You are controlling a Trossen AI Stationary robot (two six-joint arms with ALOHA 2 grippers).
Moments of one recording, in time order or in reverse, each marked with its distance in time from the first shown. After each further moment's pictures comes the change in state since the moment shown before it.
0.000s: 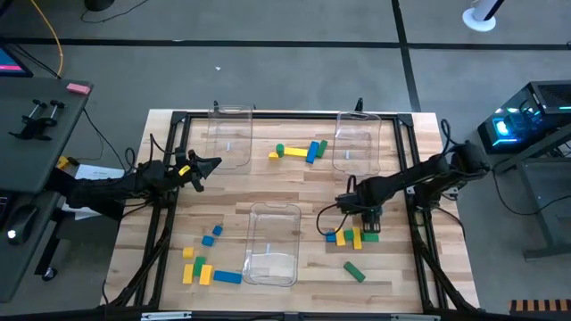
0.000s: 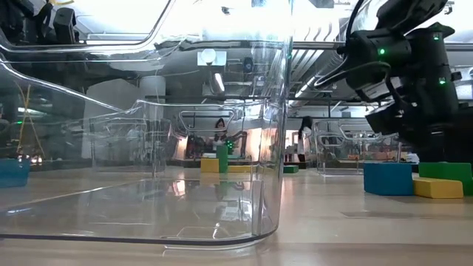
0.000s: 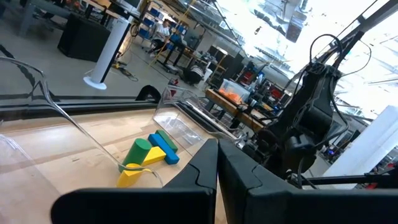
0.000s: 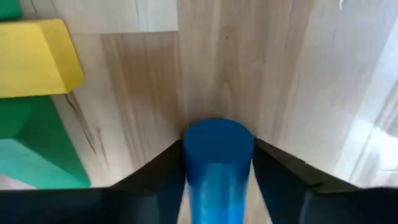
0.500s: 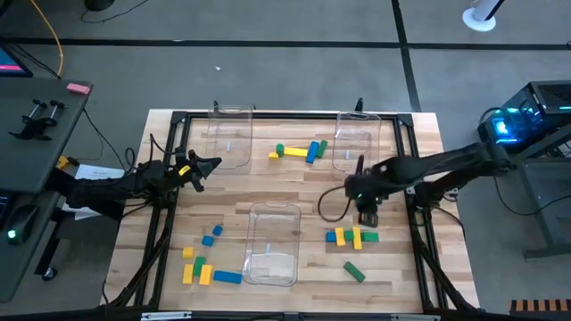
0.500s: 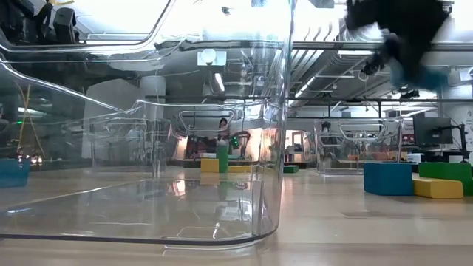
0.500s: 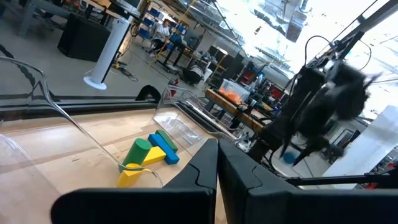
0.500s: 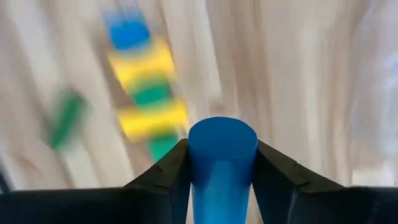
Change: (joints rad) left arm 0.000 0.000 0.000 0.000 0.000 0.000; right arm -0.002 -0.259 0.373 -0.225 0.005 0.191
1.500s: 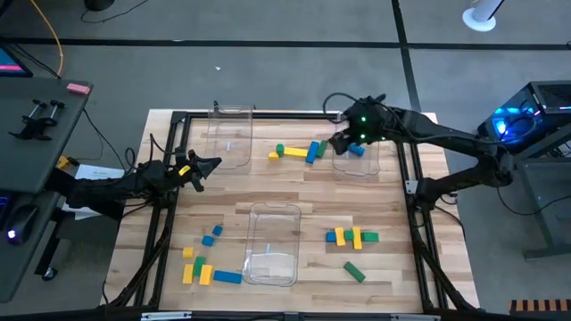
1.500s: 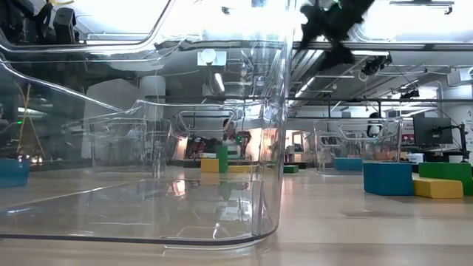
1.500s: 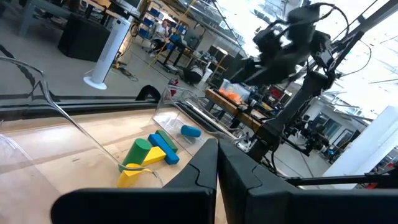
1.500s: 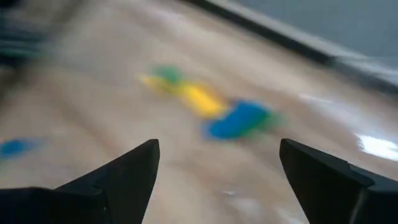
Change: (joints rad) left arm 0.000 0.000 0.000 0.000 0.000 0.000; right arm -0.534 -0.026 0.088 0.442 -0.003 0.146
